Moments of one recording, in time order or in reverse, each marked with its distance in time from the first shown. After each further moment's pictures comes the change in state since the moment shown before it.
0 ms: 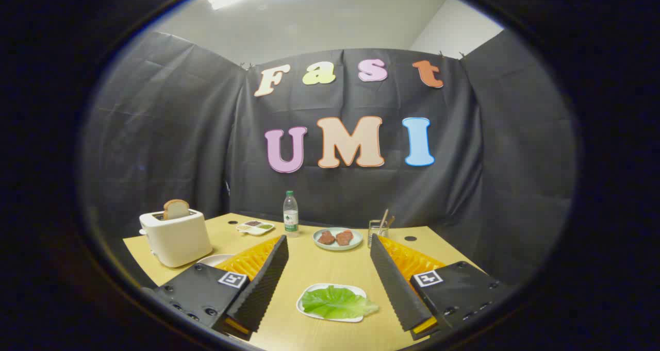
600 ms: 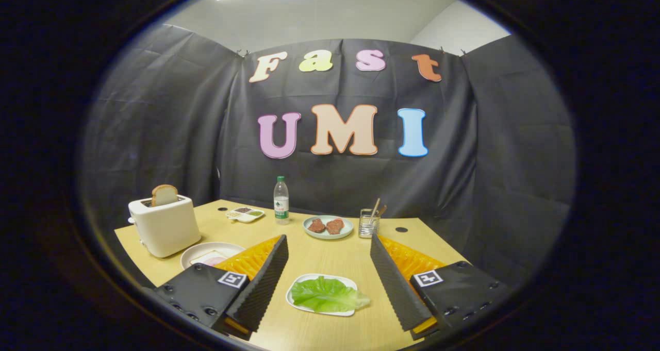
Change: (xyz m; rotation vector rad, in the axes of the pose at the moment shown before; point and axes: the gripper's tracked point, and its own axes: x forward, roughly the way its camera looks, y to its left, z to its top) arm 0.005 -0.001 -0.021 -0.041 0.070 -0.032
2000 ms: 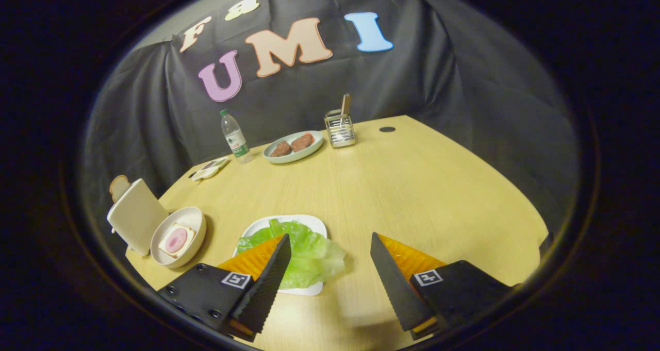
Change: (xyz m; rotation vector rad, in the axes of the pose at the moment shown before) arm 0.071 -0.075 -0.190 0.302 0.495 -0.052
